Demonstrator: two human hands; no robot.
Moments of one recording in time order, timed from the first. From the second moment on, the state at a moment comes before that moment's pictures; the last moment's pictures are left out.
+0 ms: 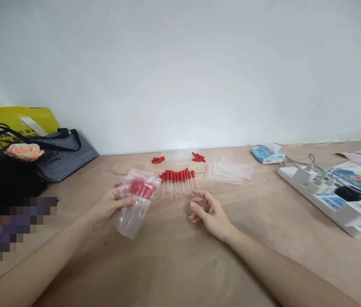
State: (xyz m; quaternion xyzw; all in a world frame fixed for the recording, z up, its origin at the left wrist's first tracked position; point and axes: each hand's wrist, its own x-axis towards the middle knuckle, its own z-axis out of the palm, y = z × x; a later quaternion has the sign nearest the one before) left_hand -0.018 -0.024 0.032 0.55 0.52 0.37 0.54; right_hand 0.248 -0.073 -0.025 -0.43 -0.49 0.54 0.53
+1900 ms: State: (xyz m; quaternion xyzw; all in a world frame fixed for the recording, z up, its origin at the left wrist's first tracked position) left_hand 0.025 -0.043 0.004 0.57 0.42 0.40 0.58; right_hand 0.218 -0.075 -0.018 -0.32 -0.56 0.58 0.49
